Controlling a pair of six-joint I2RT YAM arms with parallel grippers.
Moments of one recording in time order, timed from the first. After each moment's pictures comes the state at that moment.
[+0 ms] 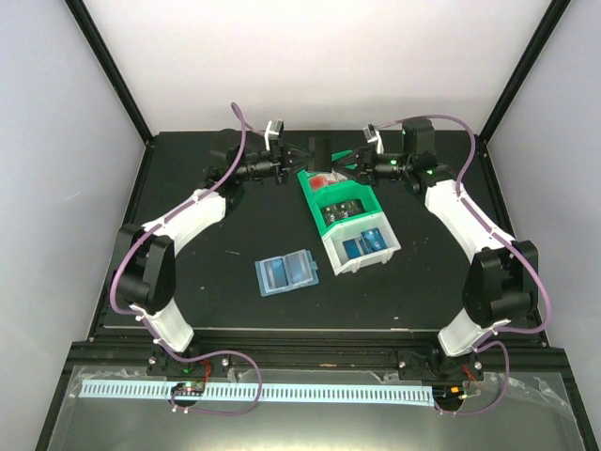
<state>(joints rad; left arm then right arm) -0.36 1.70 1.22 0.55 1.01 -1.39 0.26 1.62 1.34 -0.16 -1.04 0.85</state>
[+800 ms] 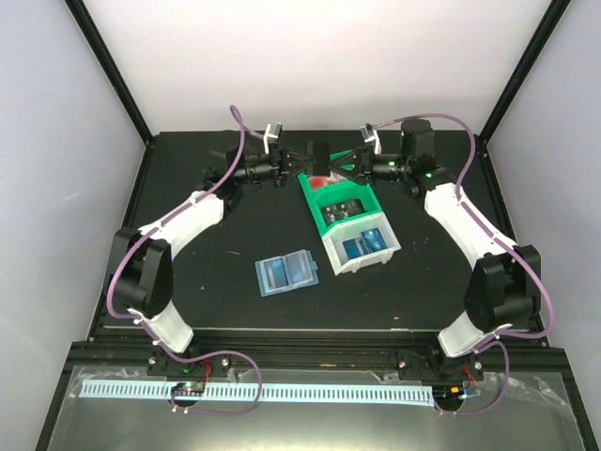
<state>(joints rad) -0.36 1.67 1.20 0.46 0.99 -1.32 0.29 1.59 1.32 -0.11 -1.03 0.84</state>
